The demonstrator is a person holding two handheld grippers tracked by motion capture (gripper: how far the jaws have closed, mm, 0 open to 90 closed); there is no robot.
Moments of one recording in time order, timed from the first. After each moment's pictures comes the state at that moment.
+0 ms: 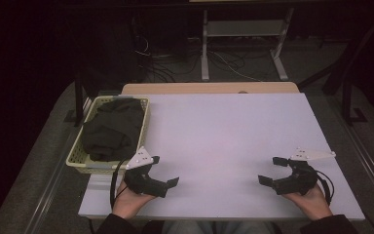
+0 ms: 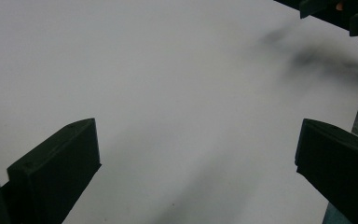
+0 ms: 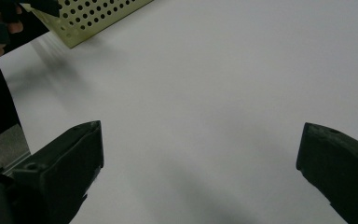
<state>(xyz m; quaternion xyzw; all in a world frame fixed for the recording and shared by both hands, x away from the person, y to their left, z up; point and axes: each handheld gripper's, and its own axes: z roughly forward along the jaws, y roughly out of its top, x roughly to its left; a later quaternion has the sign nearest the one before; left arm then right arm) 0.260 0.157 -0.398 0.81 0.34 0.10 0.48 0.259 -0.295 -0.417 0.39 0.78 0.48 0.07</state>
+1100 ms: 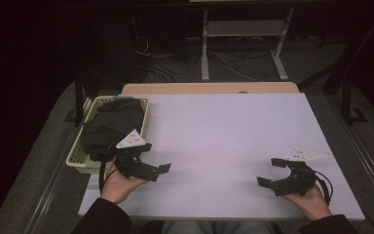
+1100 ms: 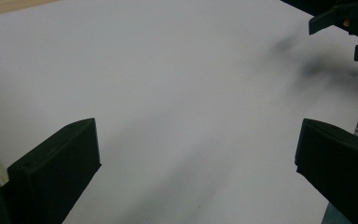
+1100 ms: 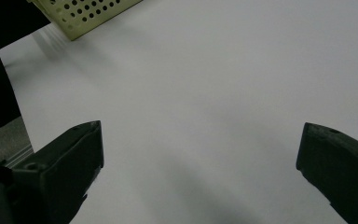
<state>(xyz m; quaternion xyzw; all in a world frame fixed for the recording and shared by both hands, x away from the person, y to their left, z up) 0.286 0.173 -0.358 0.82 0.34 0.09 0.45 0.259 -0.292 -0.419 0.39 0.79 0.48 0.06</state>
